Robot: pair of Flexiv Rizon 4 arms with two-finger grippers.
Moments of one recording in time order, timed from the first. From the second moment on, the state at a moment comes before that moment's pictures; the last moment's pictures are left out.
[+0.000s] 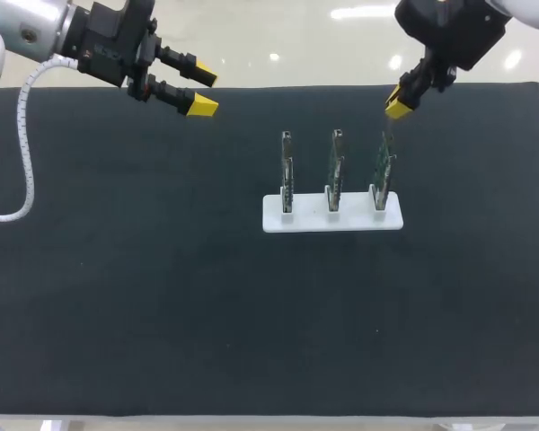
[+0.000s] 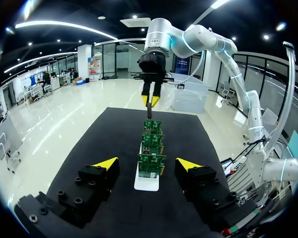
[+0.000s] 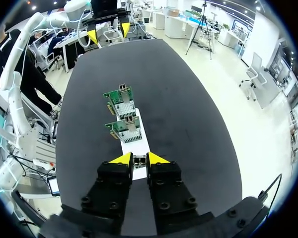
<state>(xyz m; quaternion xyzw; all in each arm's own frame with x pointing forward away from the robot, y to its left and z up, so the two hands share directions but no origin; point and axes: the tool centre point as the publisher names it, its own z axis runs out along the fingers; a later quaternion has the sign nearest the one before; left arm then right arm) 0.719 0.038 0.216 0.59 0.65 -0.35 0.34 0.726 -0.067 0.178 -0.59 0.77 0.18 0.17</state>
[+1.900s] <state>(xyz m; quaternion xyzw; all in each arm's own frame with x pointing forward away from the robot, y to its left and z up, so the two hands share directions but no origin) 0.719 0.038 0.216 0.59 0.65 -0.35 0.34 0.726 -0.065 0.181 -0.59 0.77 0.17 0.17</state>
